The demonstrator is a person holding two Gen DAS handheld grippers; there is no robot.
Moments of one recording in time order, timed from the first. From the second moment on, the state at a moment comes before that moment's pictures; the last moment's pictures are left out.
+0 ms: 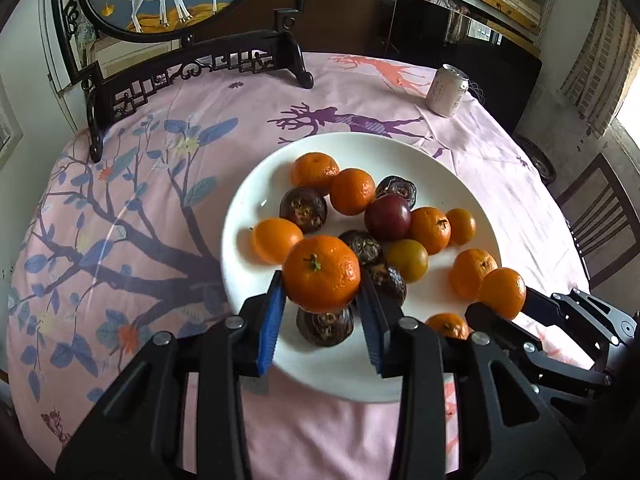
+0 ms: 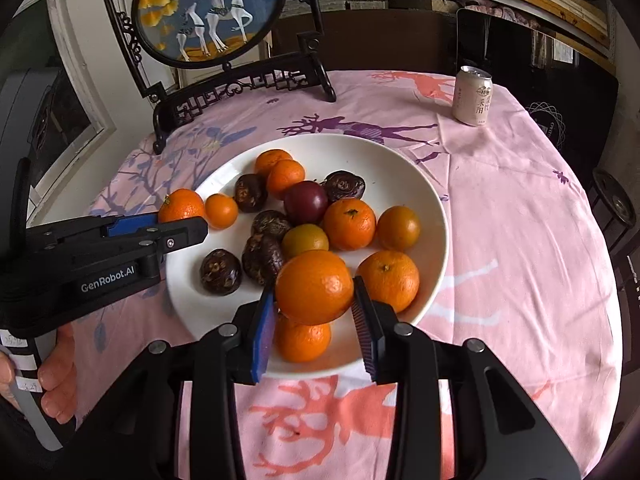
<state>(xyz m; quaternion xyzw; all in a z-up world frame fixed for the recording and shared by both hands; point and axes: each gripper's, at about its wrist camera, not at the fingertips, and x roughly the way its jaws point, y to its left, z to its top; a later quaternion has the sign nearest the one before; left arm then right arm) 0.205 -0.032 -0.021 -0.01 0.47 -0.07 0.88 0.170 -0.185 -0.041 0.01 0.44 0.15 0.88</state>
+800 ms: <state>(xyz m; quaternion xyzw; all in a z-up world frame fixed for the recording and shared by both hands) 0.145 -0.021 0.002 0.01 0.38 -0.03 0.92 0.117 -0.187 -0.032 -0.06 0.40 0.06 0.91</state>
